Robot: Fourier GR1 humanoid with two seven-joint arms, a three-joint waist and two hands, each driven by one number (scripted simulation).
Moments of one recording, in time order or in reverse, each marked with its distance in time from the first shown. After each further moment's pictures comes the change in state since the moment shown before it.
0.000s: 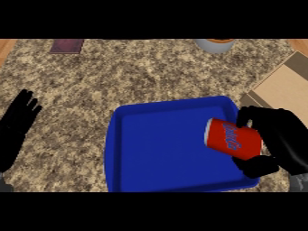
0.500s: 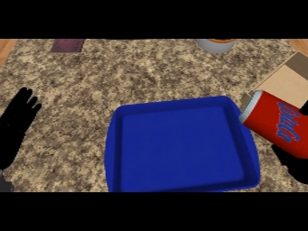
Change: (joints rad) left arm -0.018 0.003 0.006 0.008 0.001 0.002 0.012; right arm -0.089 -0.009 -0.261 -0.337 -0.092 0.133 0.216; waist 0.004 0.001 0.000
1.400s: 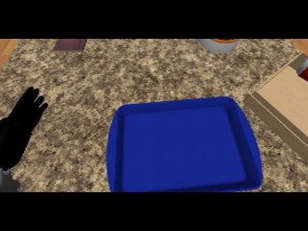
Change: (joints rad) left arm -0.008 -0.025 -0.017 0.012 -0.018 -0.007 -0.017; right arm -0.129 -0.186 -0.307 0.470 -0.017 -0.141 -0.291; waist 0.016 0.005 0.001
